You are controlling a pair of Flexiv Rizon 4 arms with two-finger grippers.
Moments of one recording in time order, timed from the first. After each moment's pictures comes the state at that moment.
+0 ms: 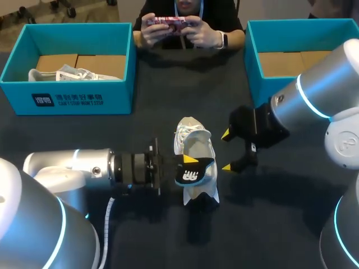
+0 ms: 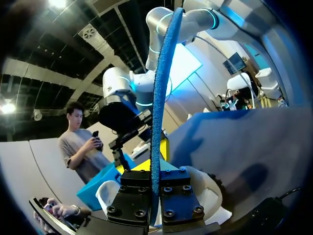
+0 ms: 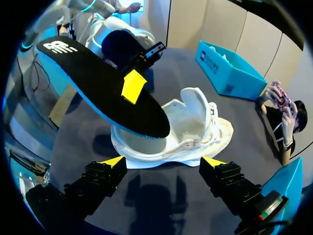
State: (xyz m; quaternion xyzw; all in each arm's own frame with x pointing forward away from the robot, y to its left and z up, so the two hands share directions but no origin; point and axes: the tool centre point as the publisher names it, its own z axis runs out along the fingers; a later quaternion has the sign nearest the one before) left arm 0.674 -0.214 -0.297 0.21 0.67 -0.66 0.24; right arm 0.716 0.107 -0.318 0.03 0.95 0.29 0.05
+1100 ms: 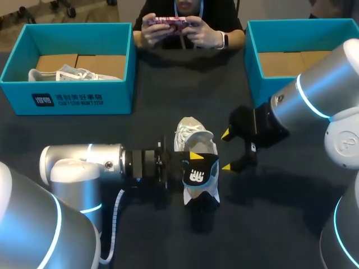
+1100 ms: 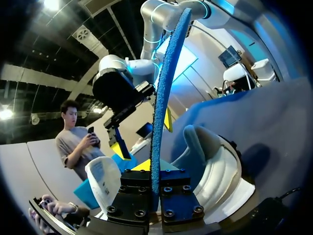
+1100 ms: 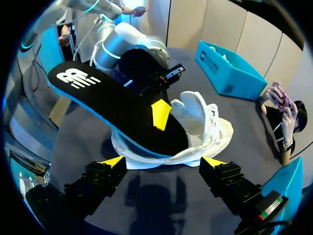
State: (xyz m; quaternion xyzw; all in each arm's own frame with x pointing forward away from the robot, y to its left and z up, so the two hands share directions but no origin) left arm 0.712 -0.230 -0.337 0.23 0.68 -0.65 0.25; right arm 0.716 0.107 -0.318 0.03 0.96 0.29 0.05
